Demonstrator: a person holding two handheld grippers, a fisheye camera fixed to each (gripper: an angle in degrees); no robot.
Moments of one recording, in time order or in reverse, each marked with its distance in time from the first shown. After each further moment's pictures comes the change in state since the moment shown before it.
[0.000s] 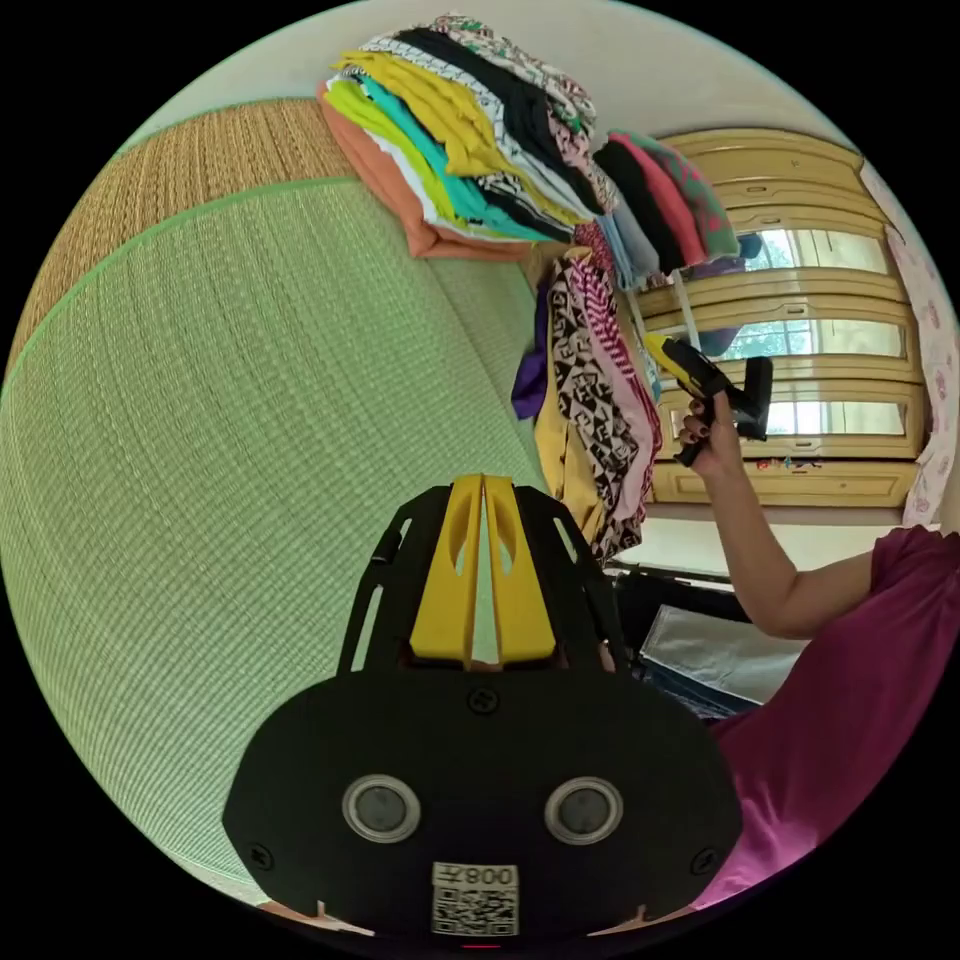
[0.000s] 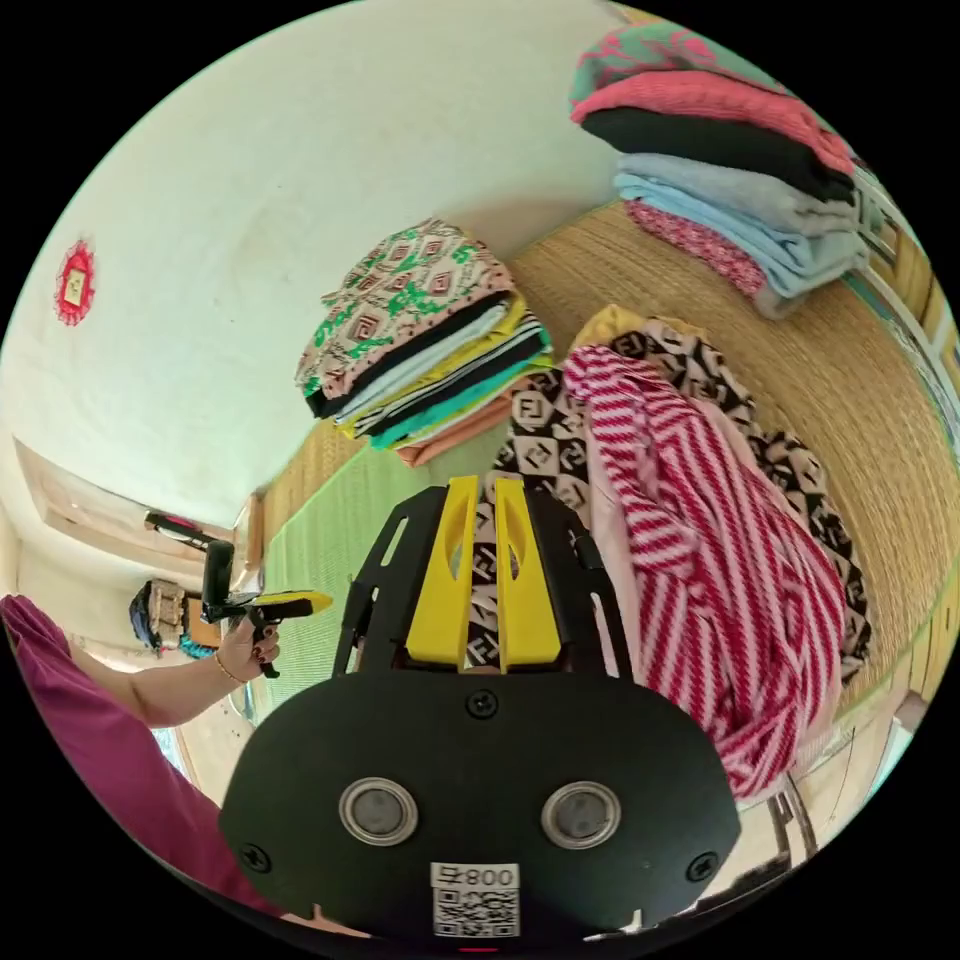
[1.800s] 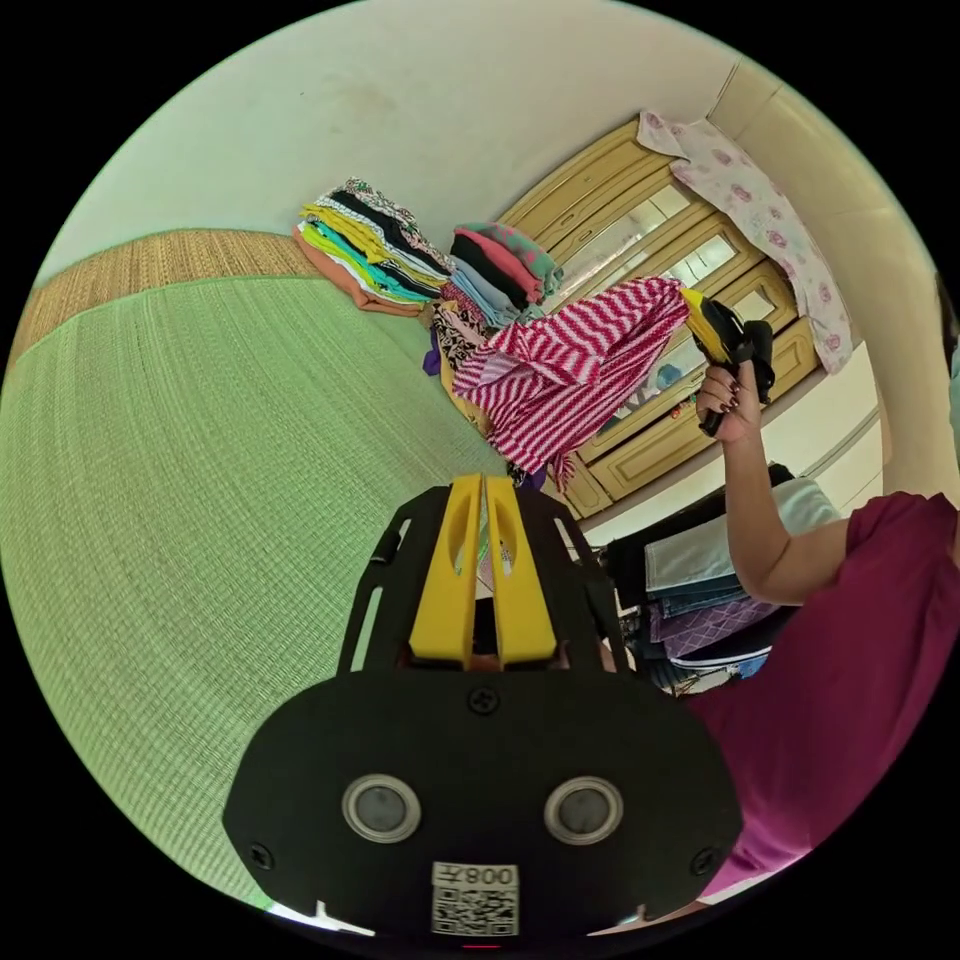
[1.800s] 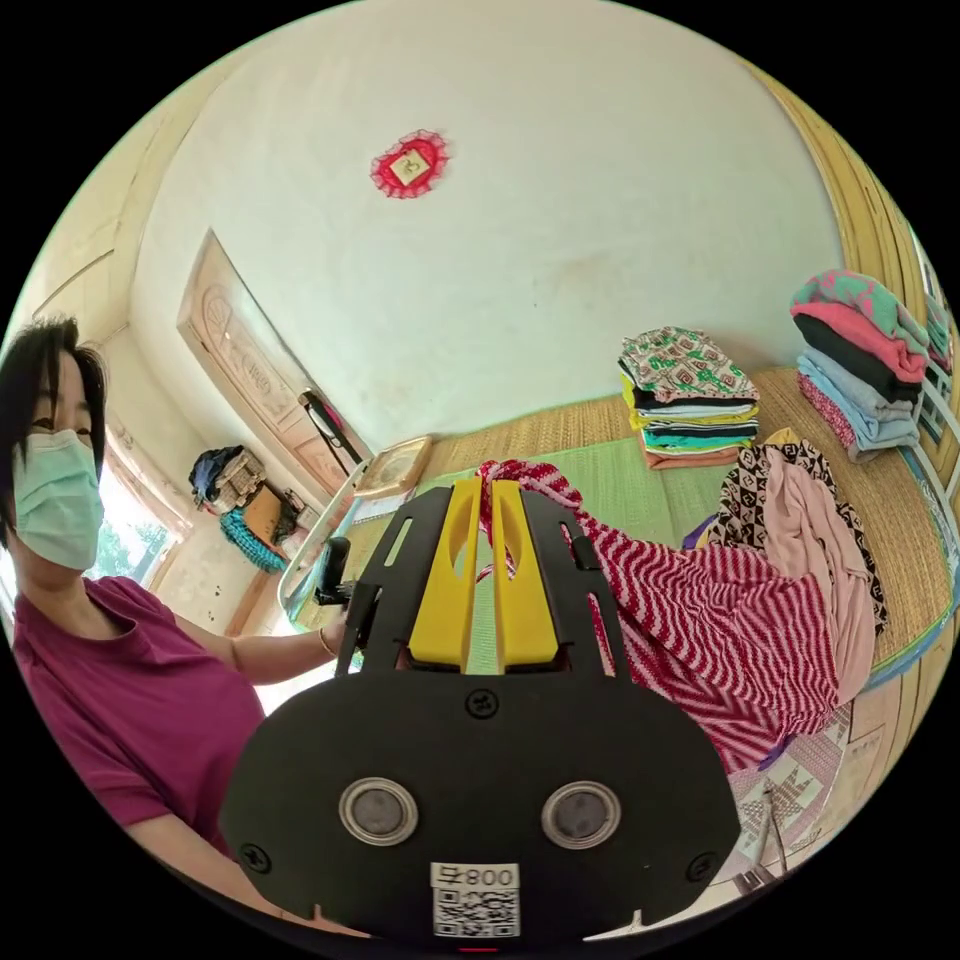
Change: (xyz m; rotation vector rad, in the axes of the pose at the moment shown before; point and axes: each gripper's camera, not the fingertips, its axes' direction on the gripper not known) left arm 0.231 0.685 -0.168 0.463 0.092 0.286; right arm -0.169 0.644 0.018 0.216 -0.290 -0.547
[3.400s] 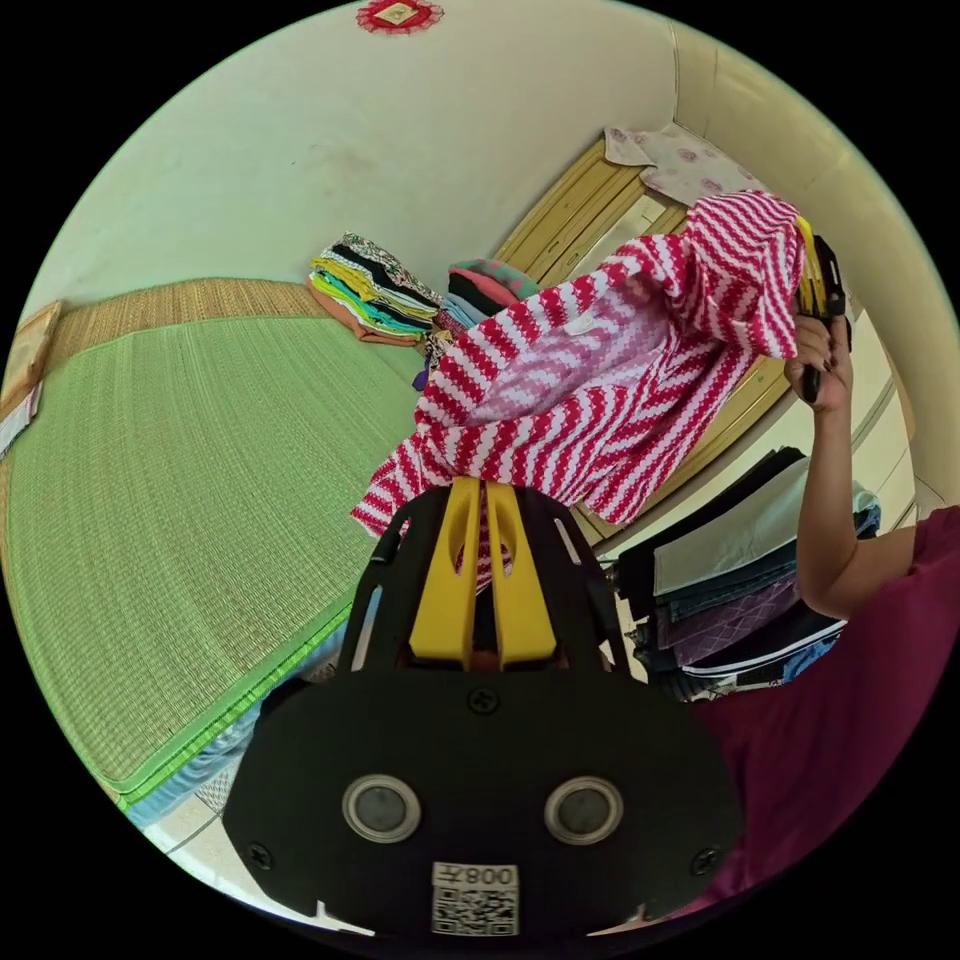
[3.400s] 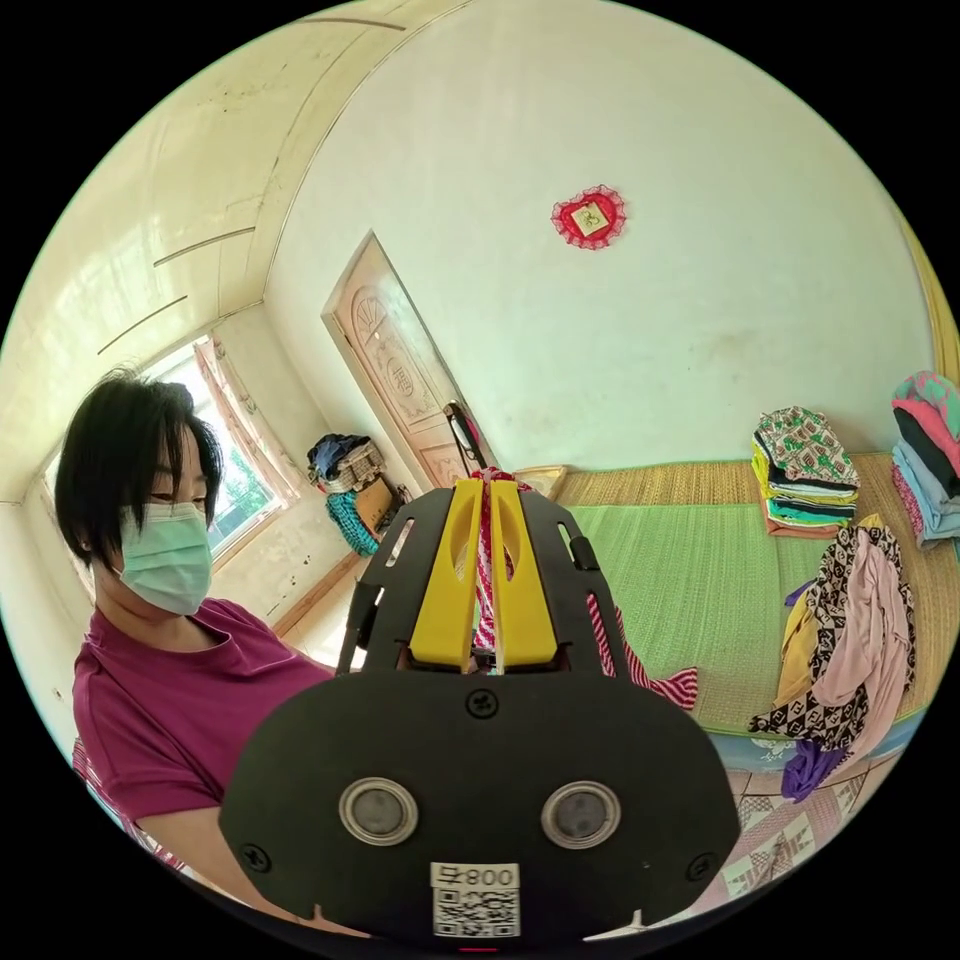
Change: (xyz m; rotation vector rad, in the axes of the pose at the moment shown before) left arm 0.401 0.105 -0.033 0.143 -0.123 0.038; right arm -0.157 0.231 -0.018 0.093 -0.281 -0.161
